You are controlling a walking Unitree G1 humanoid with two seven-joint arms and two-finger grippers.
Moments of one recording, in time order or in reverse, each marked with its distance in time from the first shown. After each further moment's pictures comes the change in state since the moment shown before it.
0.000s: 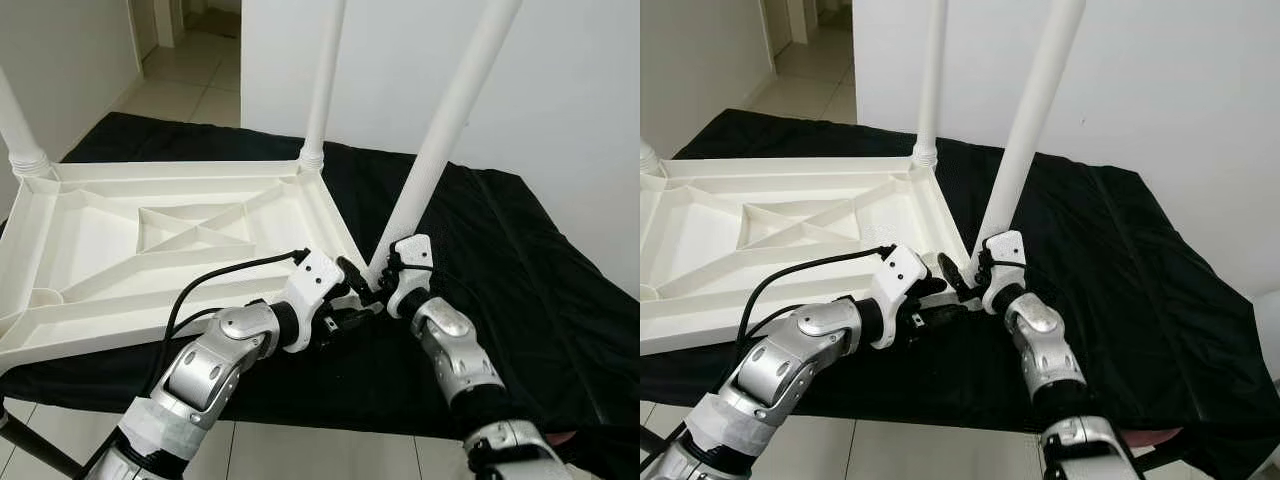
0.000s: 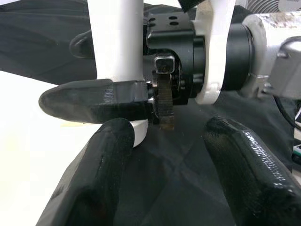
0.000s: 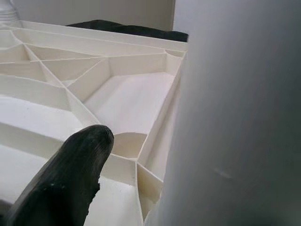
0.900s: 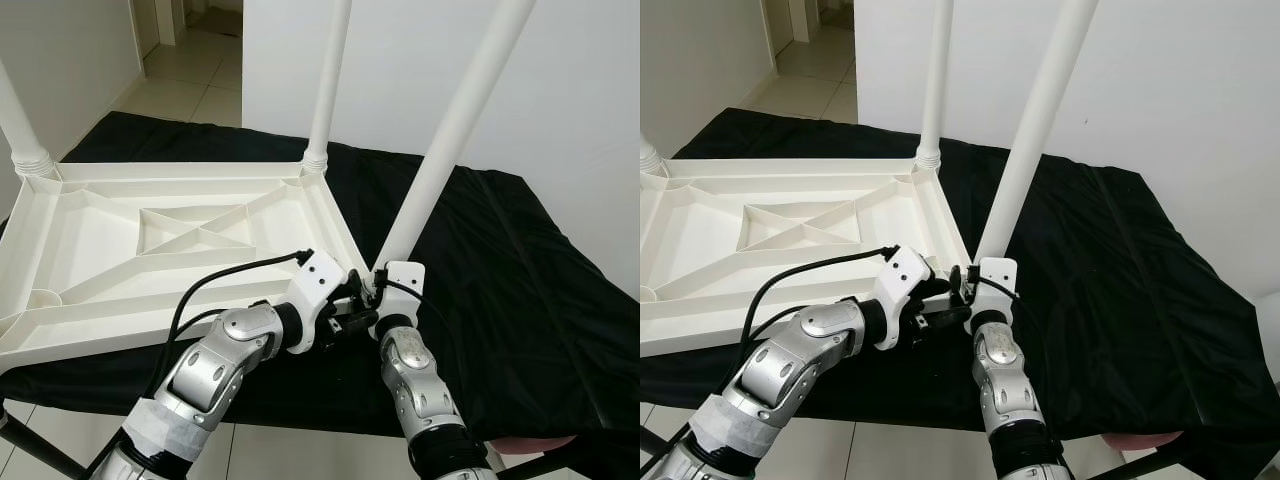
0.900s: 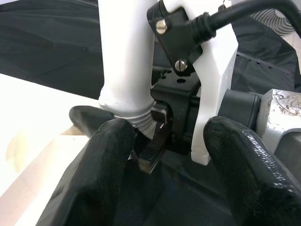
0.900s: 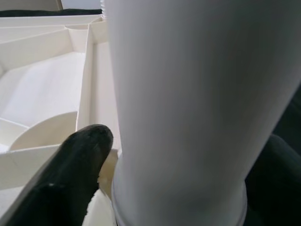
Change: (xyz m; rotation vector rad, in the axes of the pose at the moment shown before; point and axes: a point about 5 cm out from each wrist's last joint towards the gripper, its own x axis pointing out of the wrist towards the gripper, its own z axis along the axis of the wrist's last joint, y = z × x) left arm 0.003 -0.003 0.001 -0.009 -0.013 -0.010; right arm -0.010 0.038 -0.020 0.130 0.048 -0.573
